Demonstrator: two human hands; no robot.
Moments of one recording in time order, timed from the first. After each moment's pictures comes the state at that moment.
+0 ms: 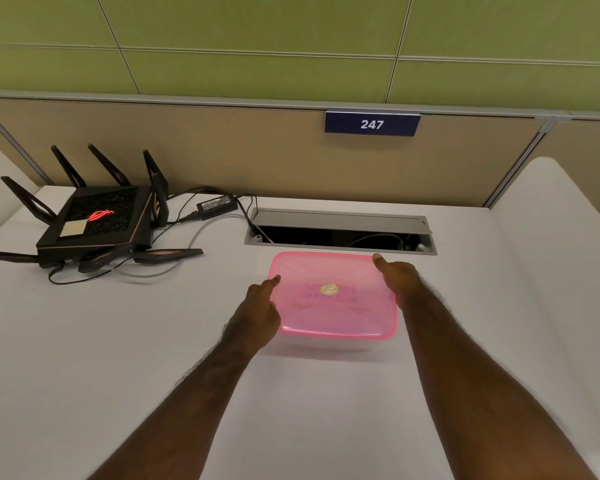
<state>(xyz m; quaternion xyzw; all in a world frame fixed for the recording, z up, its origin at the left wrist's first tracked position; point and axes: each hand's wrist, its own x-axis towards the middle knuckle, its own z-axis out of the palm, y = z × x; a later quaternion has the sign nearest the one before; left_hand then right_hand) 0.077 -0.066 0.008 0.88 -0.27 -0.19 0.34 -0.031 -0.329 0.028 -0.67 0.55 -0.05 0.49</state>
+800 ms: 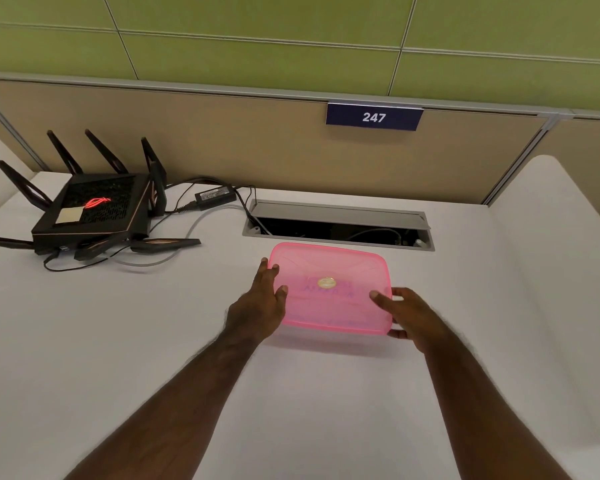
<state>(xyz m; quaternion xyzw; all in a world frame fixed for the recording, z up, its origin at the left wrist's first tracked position) 0.073 -0.078 0.004 0.92 -0.27 -0.15 0.25 -0.102 -0.294 0.024 -0.63 0.49 -0.01 0.60</state>
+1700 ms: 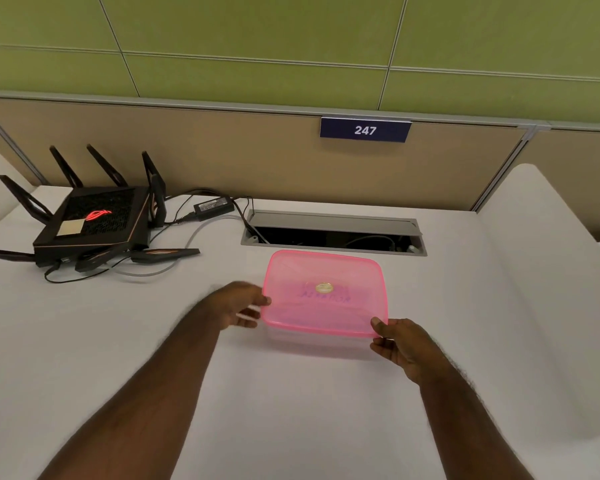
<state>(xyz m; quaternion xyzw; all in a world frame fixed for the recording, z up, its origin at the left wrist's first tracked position) 0.123 -0.064 0.033 0.75 -0.03 -0.49 0.43 -0.128 -0.268 0.008 -0.47 0.49 -0.08 0.73</state>
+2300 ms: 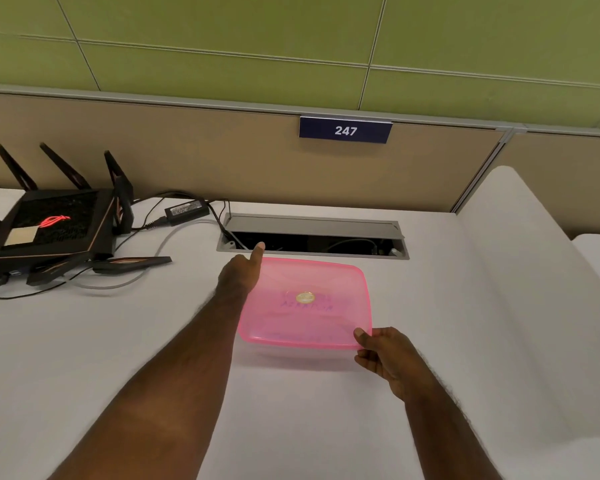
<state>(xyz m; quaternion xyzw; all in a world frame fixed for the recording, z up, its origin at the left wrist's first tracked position) 0.159 -0.156 -0.001 0.92 -0.10 -0.23 0.31 -0.129 -0.266 0.003 -0.50 0.51 -0.09 0.70</state>
